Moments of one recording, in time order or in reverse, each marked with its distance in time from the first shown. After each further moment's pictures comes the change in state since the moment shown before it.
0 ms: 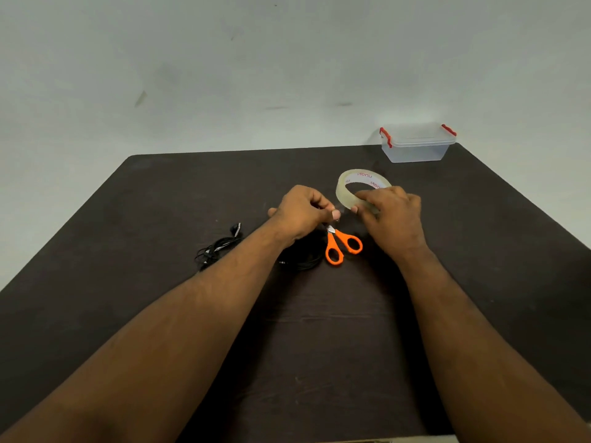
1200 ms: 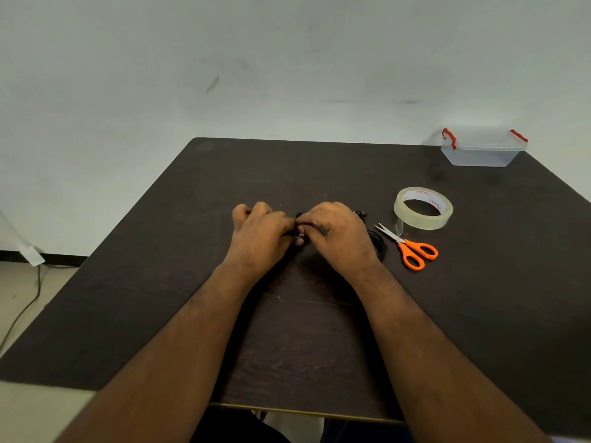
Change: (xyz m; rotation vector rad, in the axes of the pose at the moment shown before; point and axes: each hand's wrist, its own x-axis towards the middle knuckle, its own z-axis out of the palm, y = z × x) left_hand -0.100 -0.095 -0.111 0.886 0.304 0.311; right_hand -0.027 -0.176 0.036 0.430 -0.068 -0.377
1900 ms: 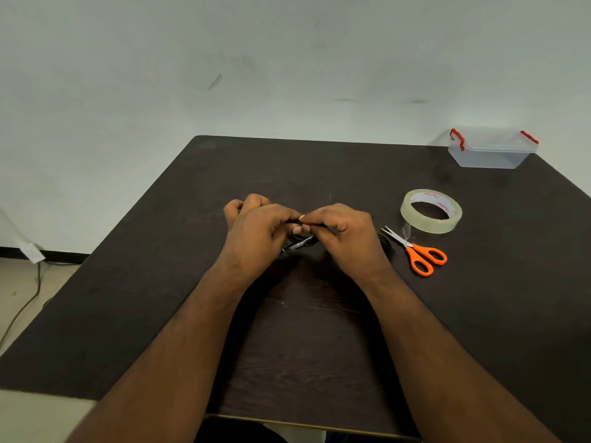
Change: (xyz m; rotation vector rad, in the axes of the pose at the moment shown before) left_hand -0.002 -0.006 -0.010 -0.304 0.292 0.019; right_hand 0.003 -0.001 -0.002 0.221 0.108 -0.025
